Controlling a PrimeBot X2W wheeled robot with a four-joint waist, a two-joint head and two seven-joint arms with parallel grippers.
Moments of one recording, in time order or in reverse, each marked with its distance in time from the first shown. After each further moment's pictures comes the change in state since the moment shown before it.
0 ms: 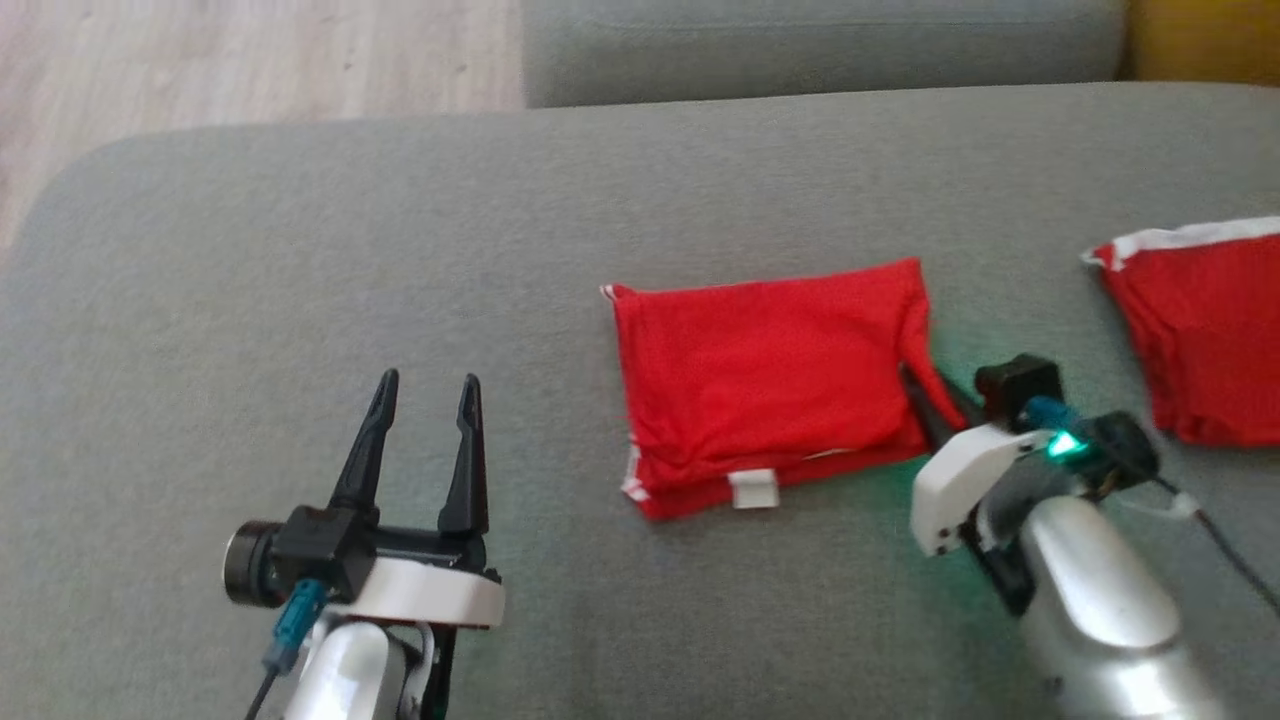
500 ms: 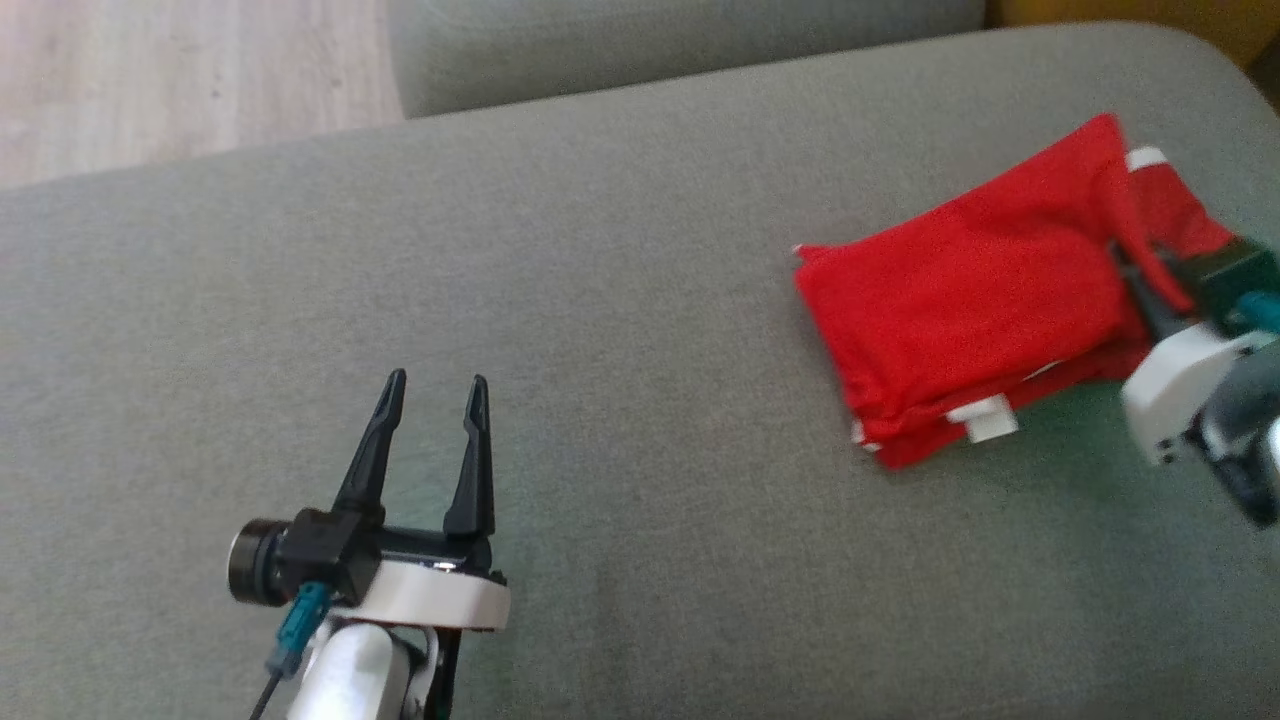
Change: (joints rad) left arm 0.011 0.000 -0.012 -0.021 0.003 0.000 0.000; right arm -0.003 -0.407 0.071 -0.363 0.040 0.000 0.170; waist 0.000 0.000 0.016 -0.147
